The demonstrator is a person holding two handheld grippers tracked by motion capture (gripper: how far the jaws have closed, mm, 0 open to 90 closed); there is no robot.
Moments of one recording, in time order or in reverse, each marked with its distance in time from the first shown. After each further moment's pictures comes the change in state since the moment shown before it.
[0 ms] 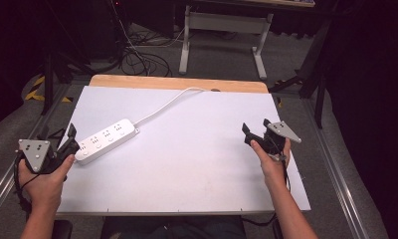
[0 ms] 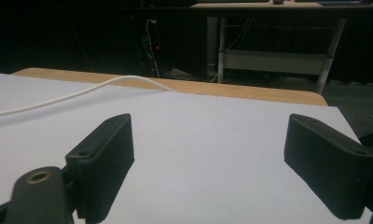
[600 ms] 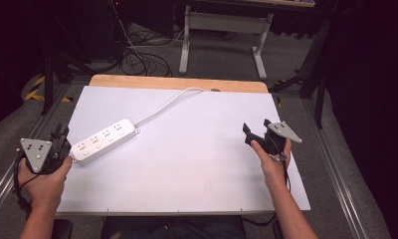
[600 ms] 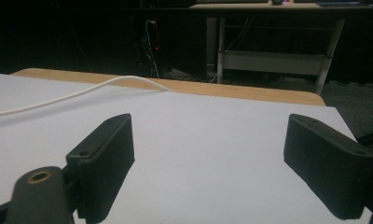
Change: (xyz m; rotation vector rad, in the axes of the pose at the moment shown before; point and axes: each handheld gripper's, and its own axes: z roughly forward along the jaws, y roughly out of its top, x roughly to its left) left arm -0.001 0.003 -0.002 0.008 -0.047 0.033; right arm -0.001 0.000 -0.002 -0.003 -0.003 0.000
